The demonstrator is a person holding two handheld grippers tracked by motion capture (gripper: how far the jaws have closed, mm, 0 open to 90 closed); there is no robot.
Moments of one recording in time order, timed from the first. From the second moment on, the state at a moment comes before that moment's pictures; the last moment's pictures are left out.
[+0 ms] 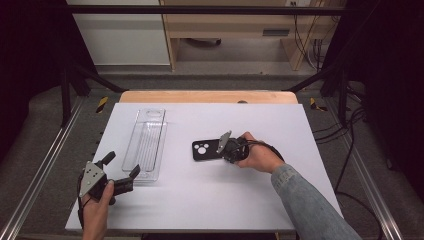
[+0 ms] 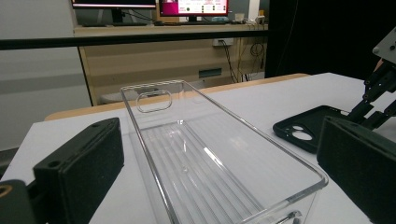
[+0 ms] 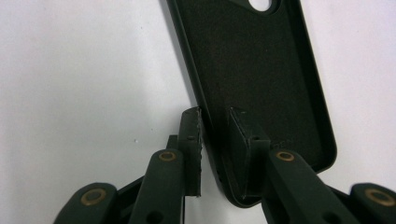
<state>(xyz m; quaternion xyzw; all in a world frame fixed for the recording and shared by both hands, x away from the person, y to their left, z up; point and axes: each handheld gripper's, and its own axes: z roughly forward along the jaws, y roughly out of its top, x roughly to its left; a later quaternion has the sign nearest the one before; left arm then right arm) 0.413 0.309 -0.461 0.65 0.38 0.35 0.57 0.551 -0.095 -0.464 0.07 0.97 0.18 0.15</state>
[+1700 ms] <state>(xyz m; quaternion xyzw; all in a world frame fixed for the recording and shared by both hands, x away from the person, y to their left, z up) 0.412 0.309 -0.460 0.65 0.37 0.35 0.56 0.540 -0.103 -0.459 0.07 0.94 0.20 0.28</state>
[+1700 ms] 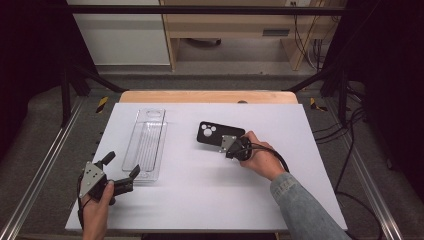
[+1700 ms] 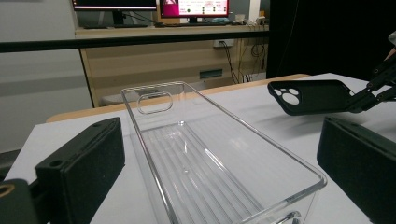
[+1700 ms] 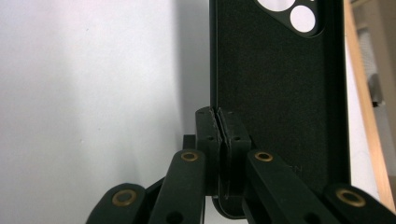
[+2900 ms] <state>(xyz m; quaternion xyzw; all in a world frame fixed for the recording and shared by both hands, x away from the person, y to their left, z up) 0.404 0.305 -0.457 0.65 0.38 0.36 0.55 0.446 -0.129 -0.475 0.12 0.87 0.26 0.40</state>
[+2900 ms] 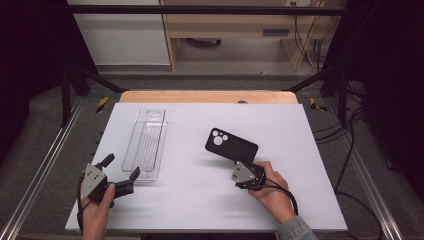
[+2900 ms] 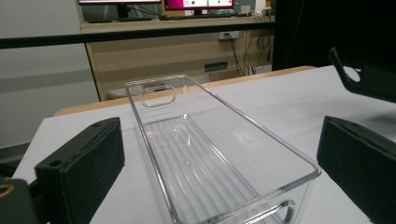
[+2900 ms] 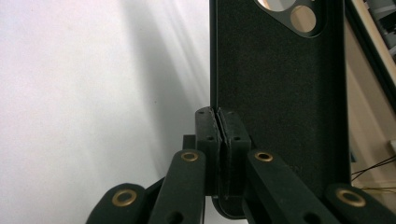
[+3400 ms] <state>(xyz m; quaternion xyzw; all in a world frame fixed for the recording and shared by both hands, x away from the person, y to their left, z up) 0.400 0.298 -0.452 0.65 0.39 0.37 0.55 0.430 -0.108 -0.480 0.09 0.87 0.24 0.42</state>
